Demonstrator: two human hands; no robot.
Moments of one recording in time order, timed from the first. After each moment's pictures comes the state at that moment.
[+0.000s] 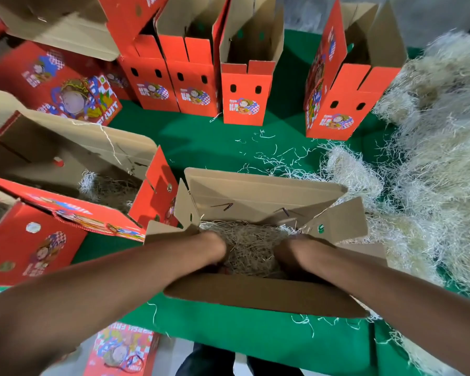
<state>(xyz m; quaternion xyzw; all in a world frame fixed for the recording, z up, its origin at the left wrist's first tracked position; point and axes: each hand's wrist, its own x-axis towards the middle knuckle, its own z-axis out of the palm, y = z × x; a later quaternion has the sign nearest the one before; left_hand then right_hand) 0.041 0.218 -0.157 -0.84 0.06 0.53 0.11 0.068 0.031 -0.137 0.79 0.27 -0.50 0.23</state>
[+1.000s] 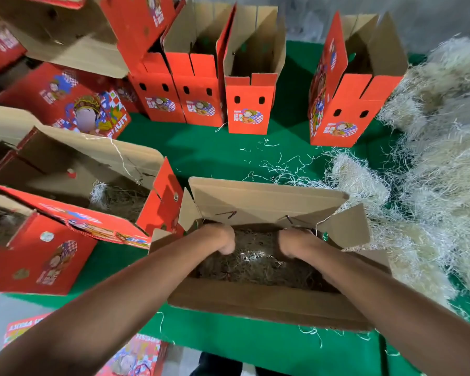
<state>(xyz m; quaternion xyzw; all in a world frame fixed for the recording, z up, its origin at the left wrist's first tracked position) 0.072 0.223 -0.138 -0.88 -0.06 0.47 -0.04 0.095 0.045 -0.176 0.90 0.10 -0.43 0.04</state>
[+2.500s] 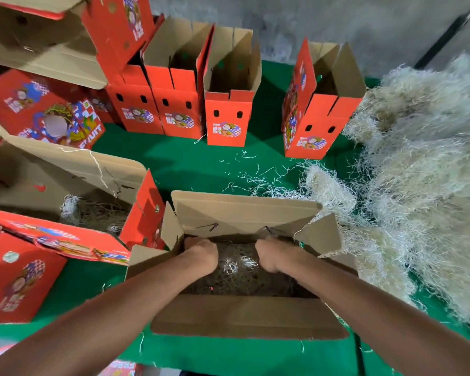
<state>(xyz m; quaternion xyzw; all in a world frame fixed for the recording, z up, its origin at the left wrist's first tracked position) 0.055 0.211 -0.143 -0.91 0.01 0.40 0.13 0.077 0.044 -0.149 0.91 0.14 -0.40 0.05</state>
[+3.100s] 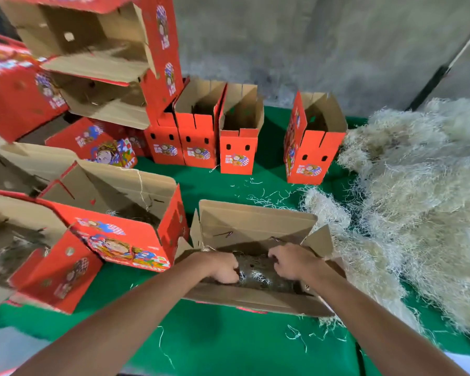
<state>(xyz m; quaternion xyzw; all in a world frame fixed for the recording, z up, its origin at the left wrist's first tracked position) 0.006 0.219 -0.076 -0.90 0.08 0.43 -0.08 0.030 0.013 -0.077 0.95 0.17 -0.28 -0.02</state>
